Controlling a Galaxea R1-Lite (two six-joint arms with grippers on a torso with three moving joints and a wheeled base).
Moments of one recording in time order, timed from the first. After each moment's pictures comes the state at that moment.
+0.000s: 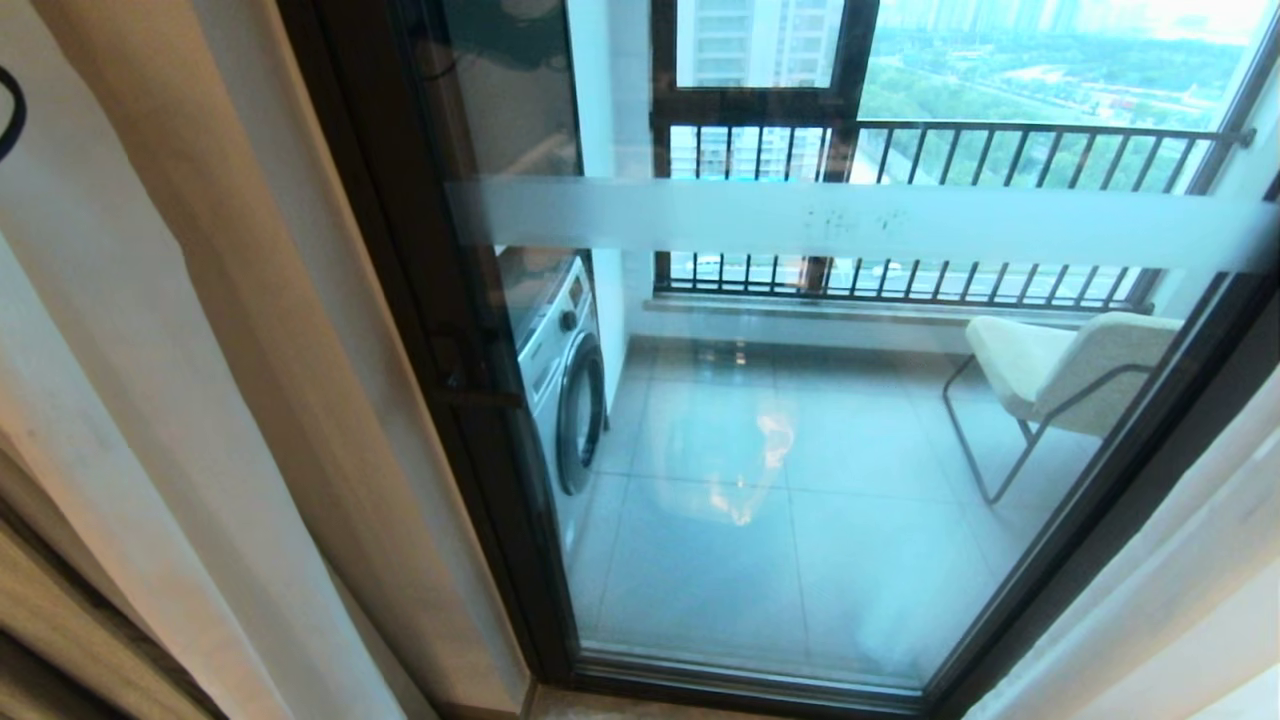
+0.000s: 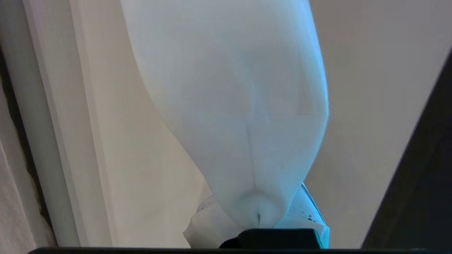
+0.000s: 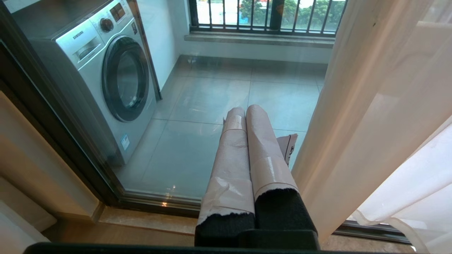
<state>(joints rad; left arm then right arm) 0.29 1.45 -1.22 -0.60 0.17 -0.08 0.00 0.00 0.00 0.00 0.00 0.00</state>
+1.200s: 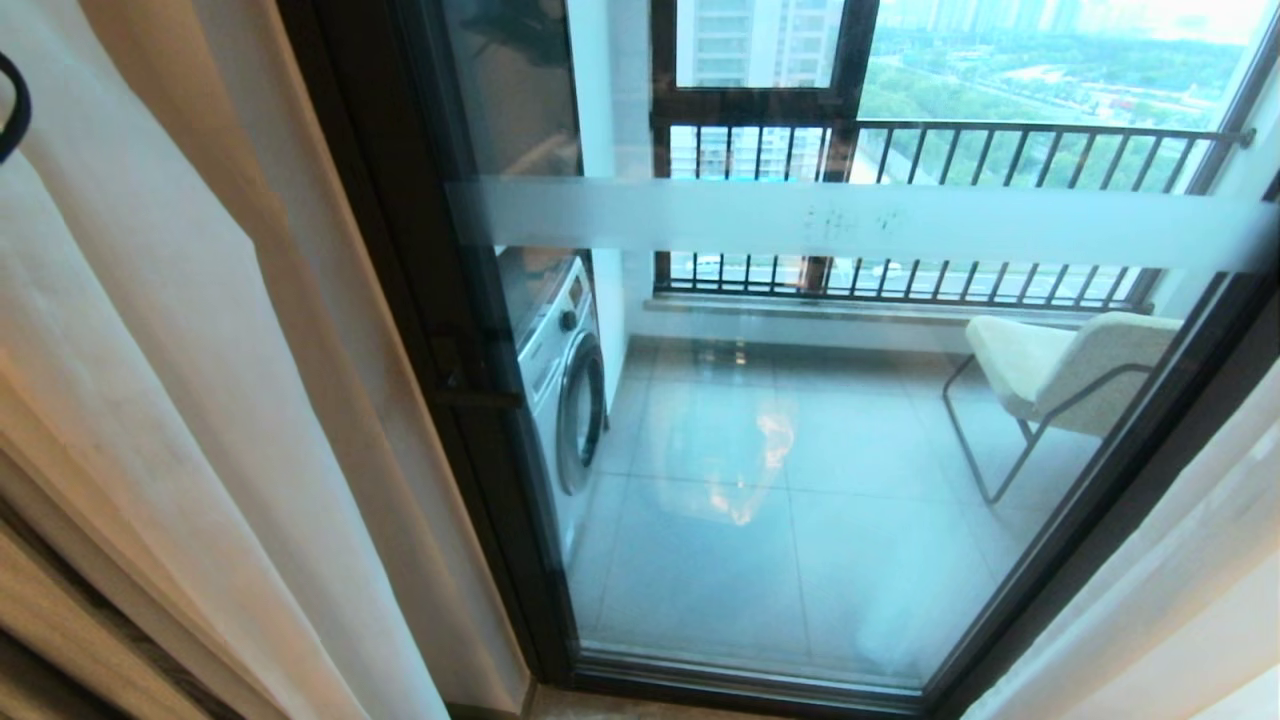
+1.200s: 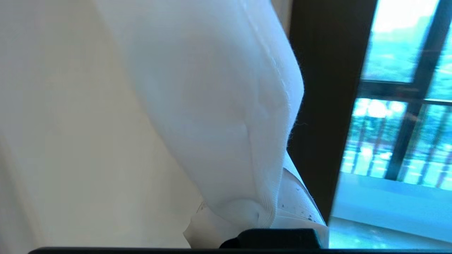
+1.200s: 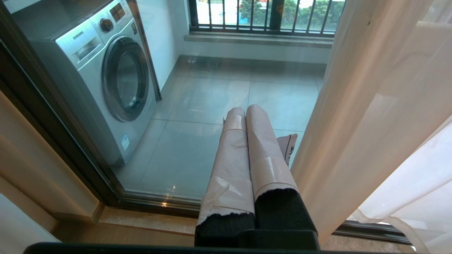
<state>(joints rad) 0.12 1.30 -1.12 -0.59 0.03 -0.04 0.00 0.00 0.00 0.00 0.00 0.00</state>
